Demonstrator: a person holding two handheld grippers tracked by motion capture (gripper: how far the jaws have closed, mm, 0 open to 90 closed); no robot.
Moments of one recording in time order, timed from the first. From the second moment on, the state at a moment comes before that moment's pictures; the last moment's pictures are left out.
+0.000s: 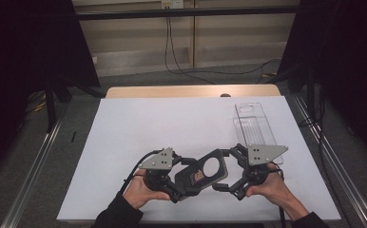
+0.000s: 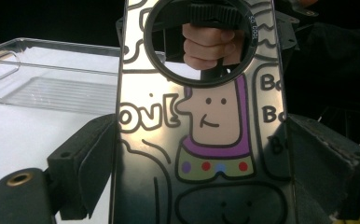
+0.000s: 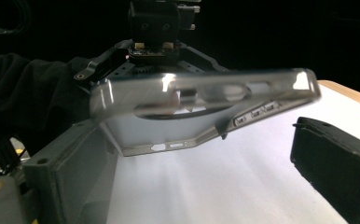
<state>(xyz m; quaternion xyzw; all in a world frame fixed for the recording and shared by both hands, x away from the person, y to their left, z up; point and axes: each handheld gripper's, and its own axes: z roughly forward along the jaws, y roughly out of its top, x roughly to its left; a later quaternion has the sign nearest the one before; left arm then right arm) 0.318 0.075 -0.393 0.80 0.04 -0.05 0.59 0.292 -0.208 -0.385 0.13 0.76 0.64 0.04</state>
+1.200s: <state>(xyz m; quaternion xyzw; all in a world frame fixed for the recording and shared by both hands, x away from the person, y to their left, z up) 0.319 0.072 -0.396 0.81 0.03 -0.10 0.58 0.296 -0.196 -0.385 0.08 0.76 0.64 0.01</state>
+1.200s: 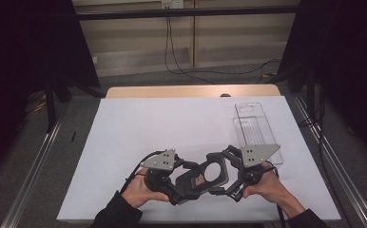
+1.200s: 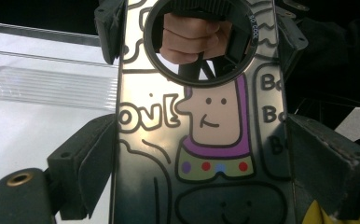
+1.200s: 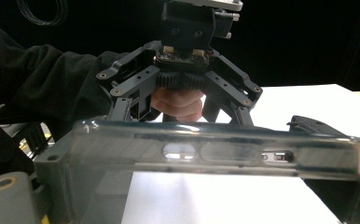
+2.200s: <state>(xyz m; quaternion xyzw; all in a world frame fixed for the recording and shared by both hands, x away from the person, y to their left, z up) 0.316 0.073 -0.401 0.82 0.08 -0.04 0.56 0.299 -0.203 -0.383 0.10 0.77 0.63 0.02</state>
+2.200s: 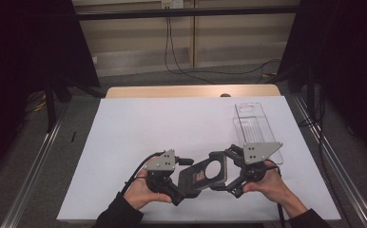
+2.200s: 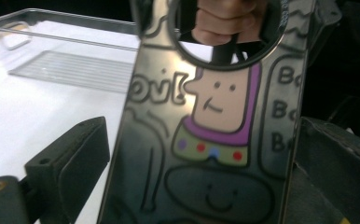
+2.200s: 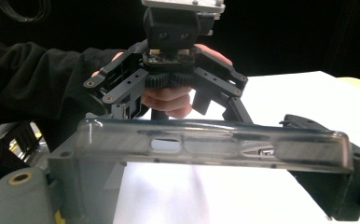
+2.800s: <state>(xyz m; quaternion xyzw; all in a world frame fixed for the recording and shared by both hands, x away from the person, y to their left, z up) 0.315 0.102 -0.402 0.81 0.15 0.02 0.56 0.304 -0.221 -0.382 0.17 0.76 0.62 0.05</state>
